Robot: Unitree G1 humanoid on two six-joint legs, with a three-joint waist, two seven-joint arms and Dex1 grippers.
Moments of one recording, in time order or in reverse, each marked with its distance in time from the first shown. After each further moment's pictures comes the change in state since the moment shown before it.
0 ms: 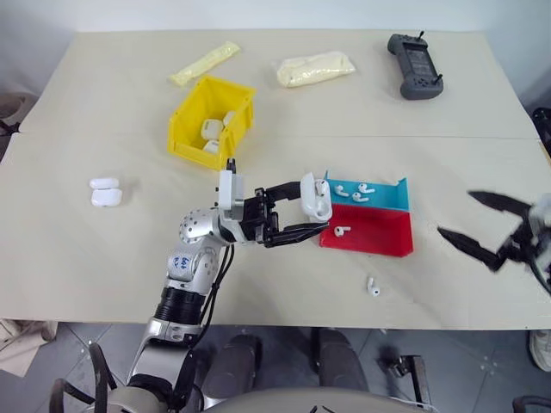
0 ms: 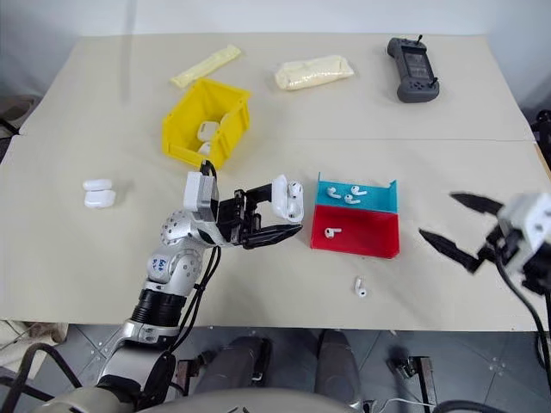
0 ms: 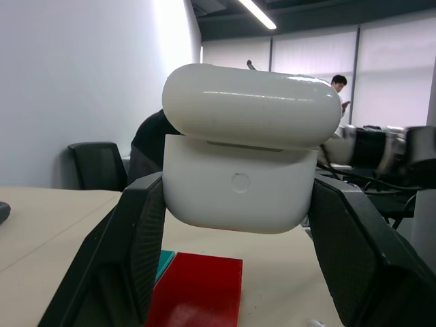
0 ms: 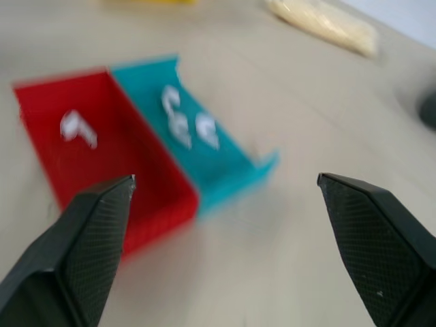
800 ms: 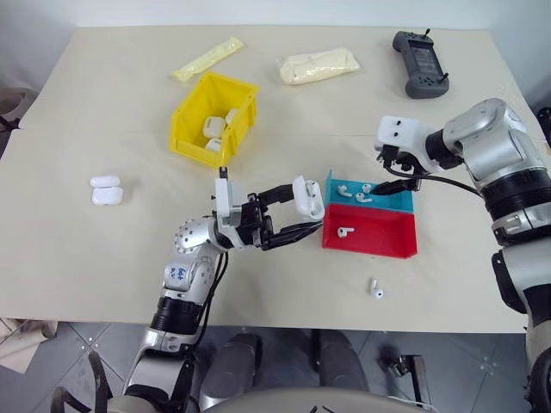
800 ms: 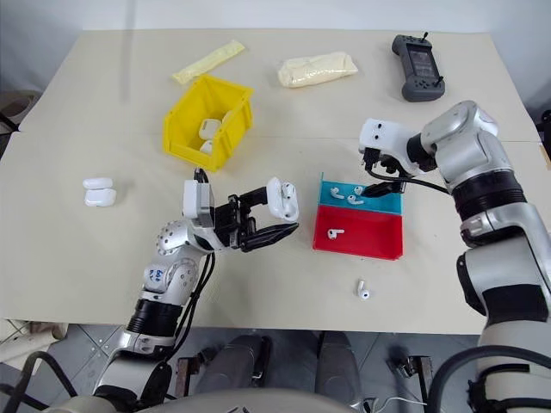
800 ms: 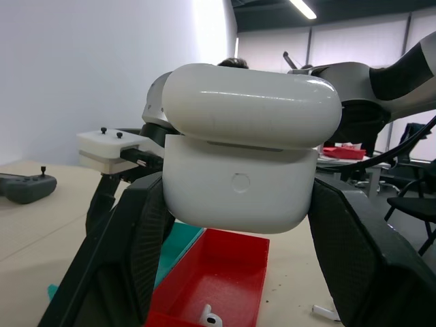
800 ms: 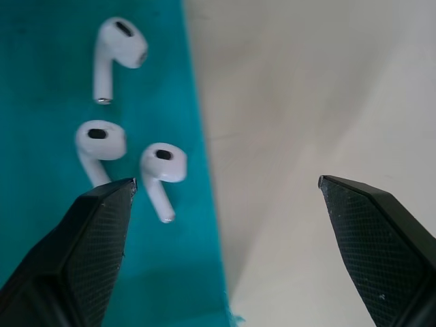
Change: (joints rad) left arm 0.063 0.016 0.002 -0.048 0.027 -0.034 0.093; right arm -0.995 0.250 0.839 0.853 -0.696 -0.030 0.246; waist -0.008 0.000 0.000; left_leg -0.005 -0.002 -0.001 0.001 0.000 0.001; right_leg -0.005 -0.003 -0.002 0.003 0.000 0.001
